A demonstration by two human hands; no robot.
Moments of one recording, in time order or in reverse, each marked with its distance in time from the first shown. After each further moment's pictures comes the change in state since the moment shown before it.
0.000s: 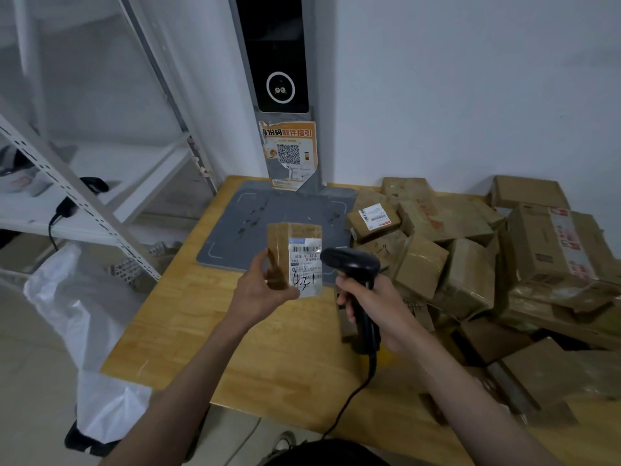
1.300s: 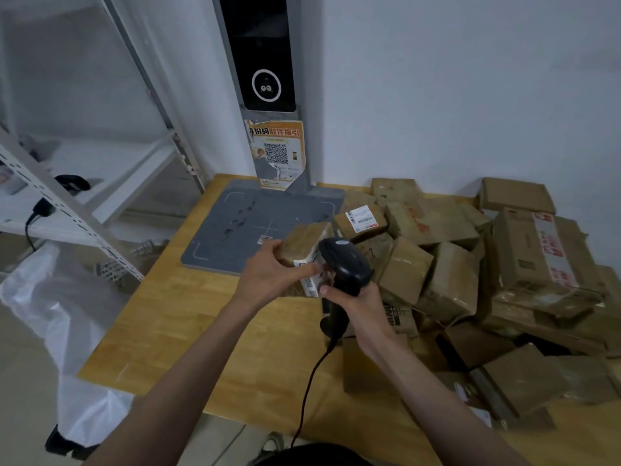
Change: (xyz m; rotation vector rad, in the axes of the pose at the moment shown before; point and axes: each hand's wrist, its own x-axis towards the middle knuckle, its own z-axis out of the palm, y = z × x) left_hand 0.018 0.061 0.023 0.010 -0.030 0.036; right_hand 0.023 0.019 -0.010 0.122 0.138 -0.061
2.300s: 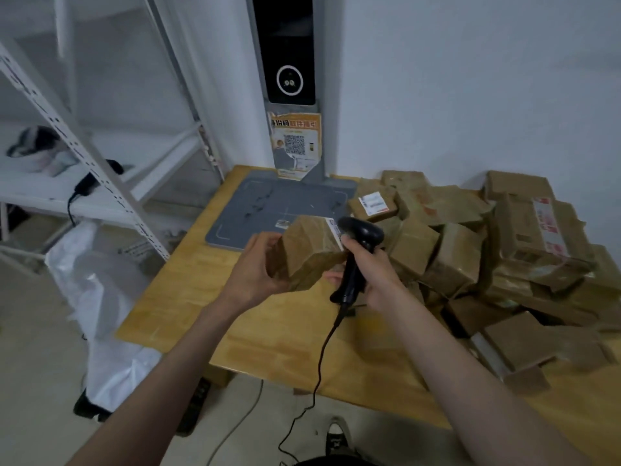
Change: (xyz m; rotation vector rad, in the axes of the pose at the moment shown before) left_hand -0.074 -0.065 -0.043 0.084 0.030 0.278; right_hand -0.046 -0.028 0.031 0.163 0.062 0.240
